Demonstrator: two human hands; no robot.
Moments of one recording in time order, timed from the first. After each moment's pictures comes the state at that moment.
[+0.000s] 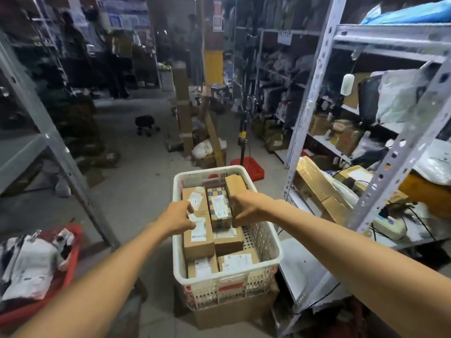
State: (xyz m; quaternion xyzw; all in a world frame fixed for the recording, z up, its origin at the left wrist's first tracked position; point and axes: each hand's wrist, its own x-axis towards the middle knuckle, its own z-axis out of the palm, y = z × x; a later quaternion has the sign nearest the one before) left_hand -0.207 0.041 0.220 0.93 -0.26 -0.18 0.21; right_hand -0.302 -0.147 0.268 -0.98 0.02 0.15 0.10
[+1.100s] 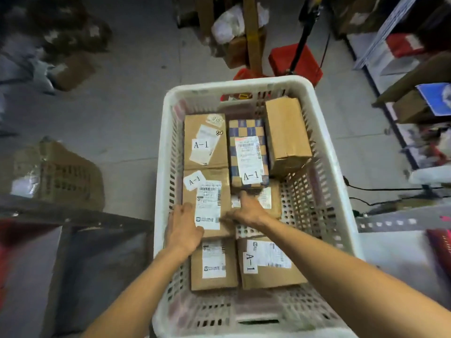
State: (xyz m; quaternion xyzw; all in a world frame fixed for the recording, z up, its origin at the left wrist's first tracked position) left_hand -0.021 -0.058 -0.092 0.94 -0.05 -0.28 0.16; right_hand -0.039 -0.231 -0.122 -0.81 0.24 0.28 0.46
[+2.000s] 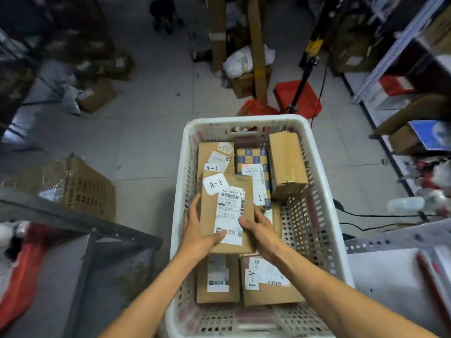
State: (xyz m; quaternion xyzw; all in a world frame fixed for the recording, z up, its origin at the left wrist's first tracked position) left_hand -0.026 -0.059 -0.022 0.83 0.04 -0.27 0.48; right_hand -0.068 -0.224 -0.075 -0.51 0.33 0.14 0.78
